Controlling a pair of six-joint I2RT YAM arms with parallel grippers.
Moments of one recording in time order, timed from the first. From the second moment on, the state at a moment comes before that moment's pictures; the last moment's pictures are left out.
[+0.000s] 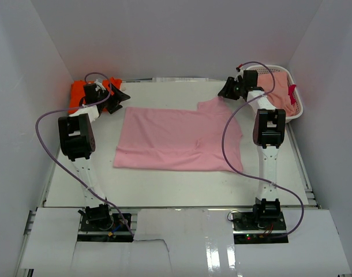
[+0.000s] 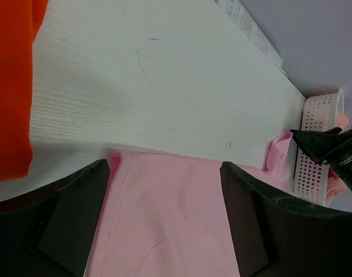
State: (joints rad) left arm 0.15 2.22 1.56 0.08 0.57 -0.66; right arm 0.03 2.58 2.16 -0.24 -0.49 0.28
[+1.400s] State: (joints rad) left arm 0.15 2.27 1.59 0.00 0.56 -0.64; right arm 0.03 2.58 2.16 -0.29 -0.49 0.29
